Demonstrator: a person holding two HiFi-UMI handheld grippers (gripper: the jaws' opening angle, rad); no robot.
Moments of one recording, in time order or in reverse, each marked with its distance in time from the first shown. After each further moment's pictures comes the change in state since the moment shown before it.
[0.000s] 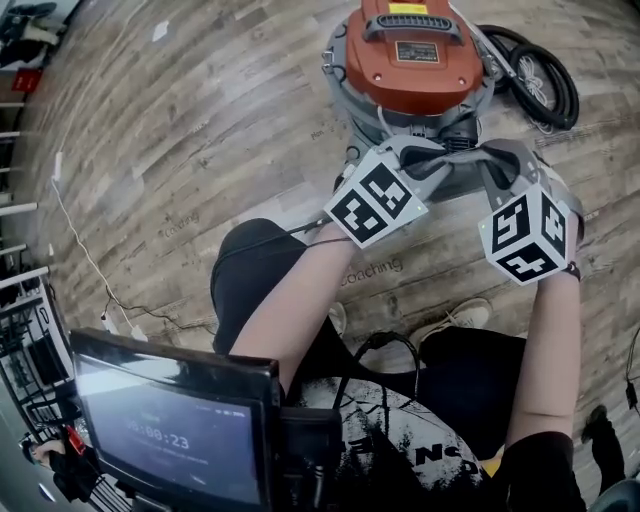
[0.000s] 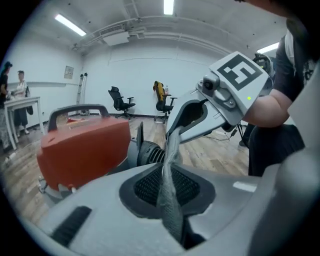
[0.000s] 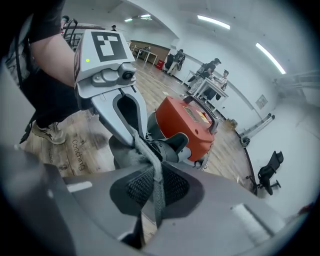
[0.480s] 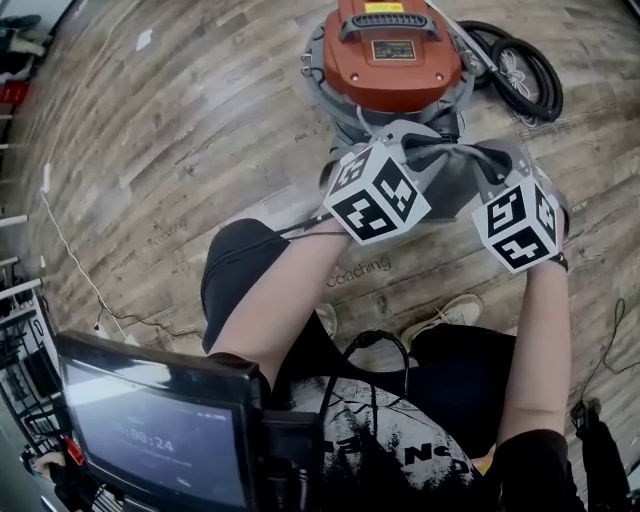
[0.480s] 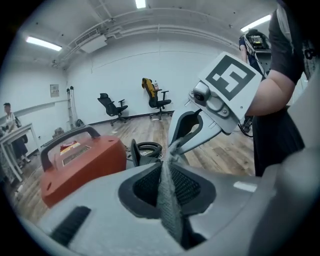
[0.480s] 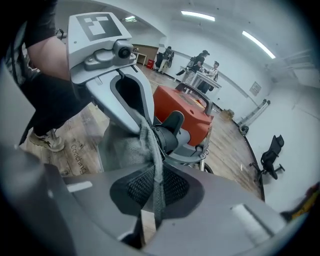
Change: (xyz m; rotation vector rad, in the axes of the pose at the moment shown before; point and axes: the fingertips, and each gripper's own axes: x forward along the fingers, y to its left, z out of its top) left arm 0.015 -0.003 0.024 0.208 0.070 0.021; right arm 0.010 0.001 -0.036 0.138 0.013 0.011
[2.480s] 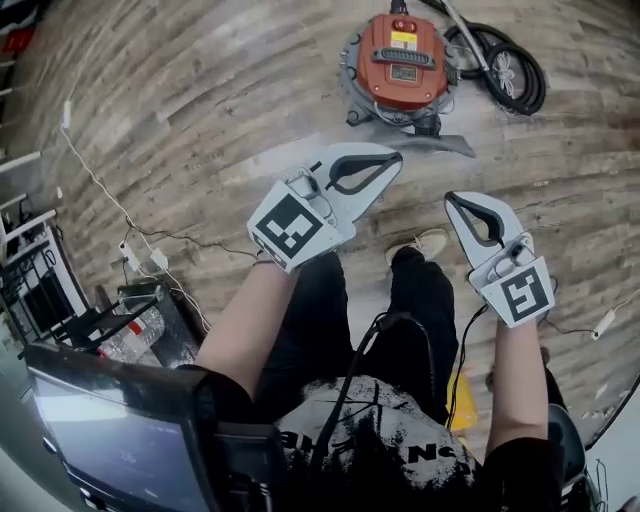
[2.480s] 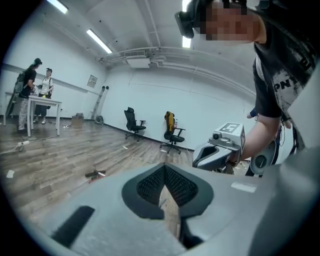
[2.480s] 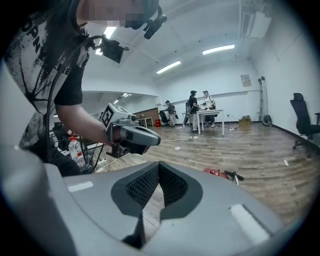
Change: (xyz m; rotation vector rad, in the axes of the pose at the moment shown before) left arm -0.273 0.013 0.235 -0.364 -0.327 0.064; right arm -0.314 -0.036 0.205 0.417 -0.684 0.367
